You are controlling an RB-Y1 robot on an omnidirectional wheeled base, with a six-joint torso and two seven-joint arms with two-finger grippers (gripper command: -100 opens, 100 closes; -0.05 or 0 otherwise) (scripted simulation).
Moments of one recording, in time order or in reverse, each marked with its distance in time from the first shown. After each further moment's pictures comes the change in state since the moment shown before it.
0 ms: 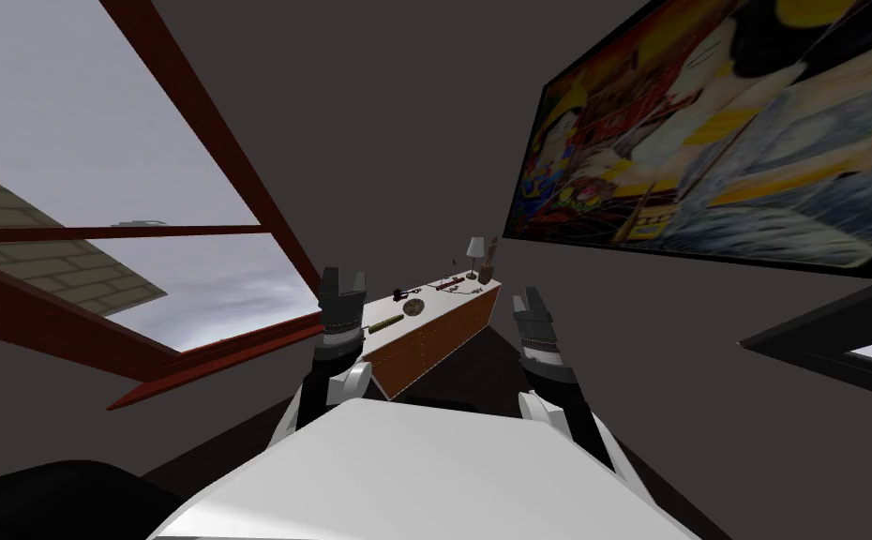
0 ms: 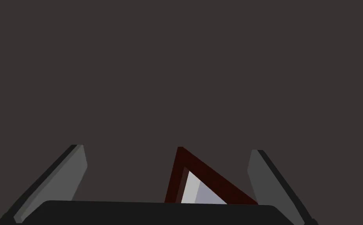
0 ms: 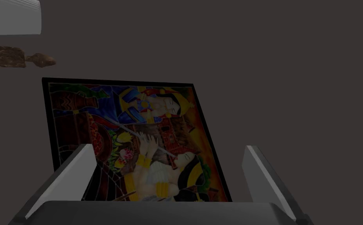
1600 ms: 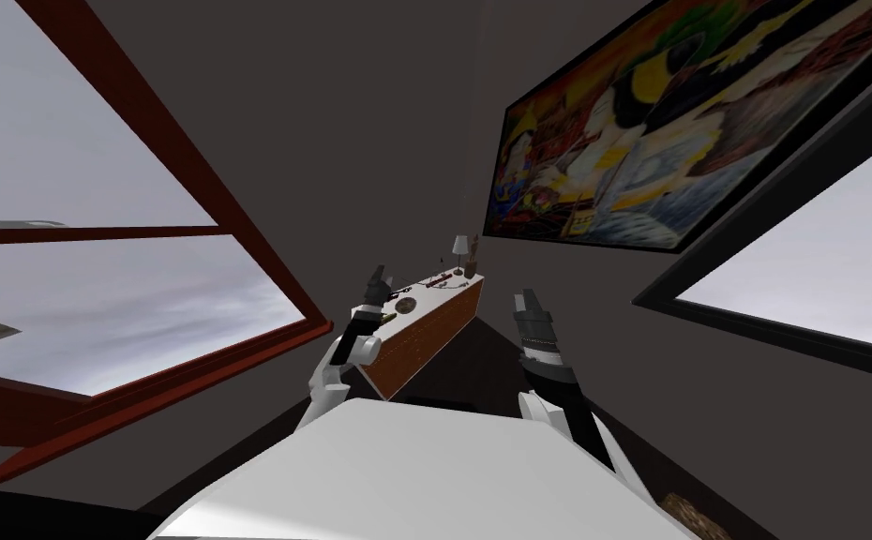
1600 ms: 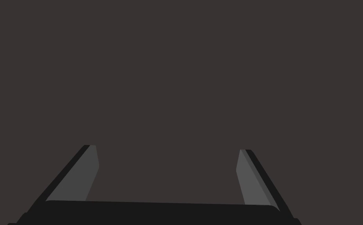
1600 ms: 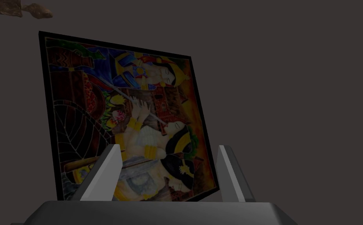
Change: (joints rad) left arm -0.287 0.178 0.019 0.251 0.116 0.412 0.134; right arm 0.000 0.000 0.000 0.000 0.000 0.000 0.000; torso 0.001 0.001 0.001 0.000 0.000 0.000
